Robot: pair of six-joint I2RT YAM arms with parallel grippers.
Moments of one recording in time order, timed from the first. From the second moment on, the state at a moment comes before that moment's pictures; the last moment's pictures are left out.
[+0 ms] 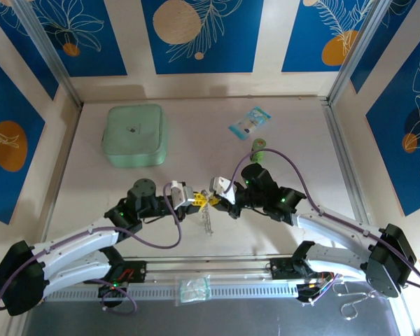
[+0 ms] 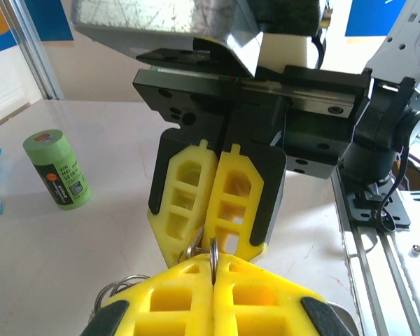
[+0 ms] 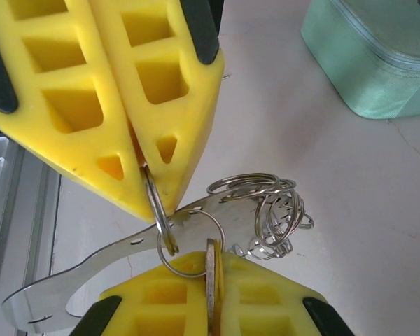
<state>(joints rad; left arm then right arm) -0.81 0.95 0.44 0.29 0.54 0.19 0.83 1.07 0.69 -0.22 -0.43 -0.37</state>
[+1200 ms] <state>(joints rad) -0.78 0.61 0.45 0.10 -0.63 -0.02 0.87 1.25 0.90 -0.23 -0.37 -0.40</state>
